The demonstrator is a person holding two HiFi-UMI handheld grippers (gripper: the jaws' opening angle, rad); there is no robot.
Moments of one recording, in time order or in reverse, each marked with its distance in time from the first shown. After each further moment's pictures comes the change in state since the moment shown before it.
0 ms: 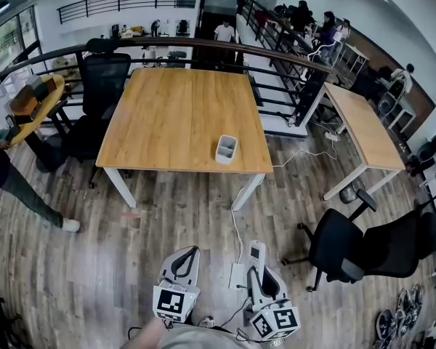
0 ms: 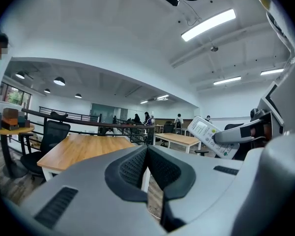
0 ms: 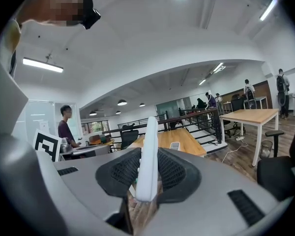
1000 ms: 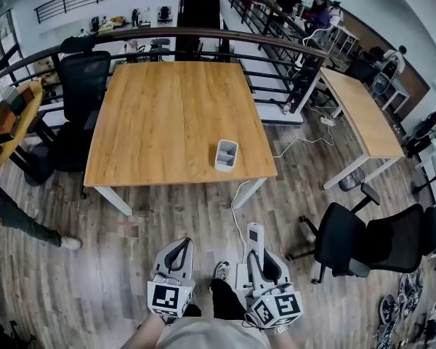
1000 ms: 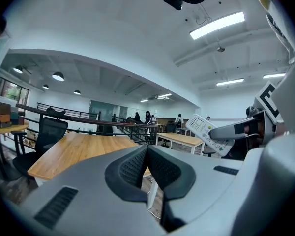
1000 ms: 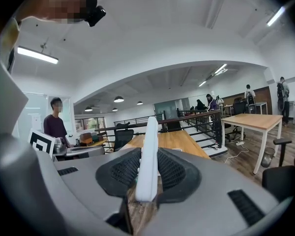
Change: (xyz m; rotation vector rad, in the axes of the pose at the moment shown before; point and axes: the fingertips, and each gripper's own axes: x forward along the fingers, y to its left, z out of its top) left arm 0.126 0.147 0.006 -0.017 0.051 -0.029; right arm 0.196 -0.002 0.042 -0.046 0.014 -0.041
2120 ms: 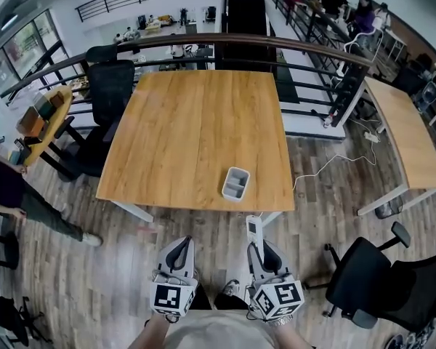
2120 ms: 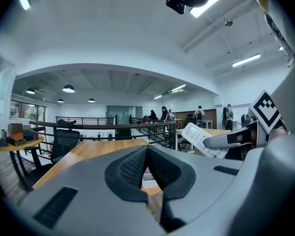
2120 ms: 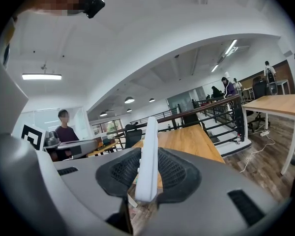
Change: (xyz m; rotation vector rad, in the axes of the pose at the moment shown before) left arm 0.209 -0.016 0.049 0.085 0.039 0.240; right arm 0.177 -0.182 0.049 0.074 0.056 0.235
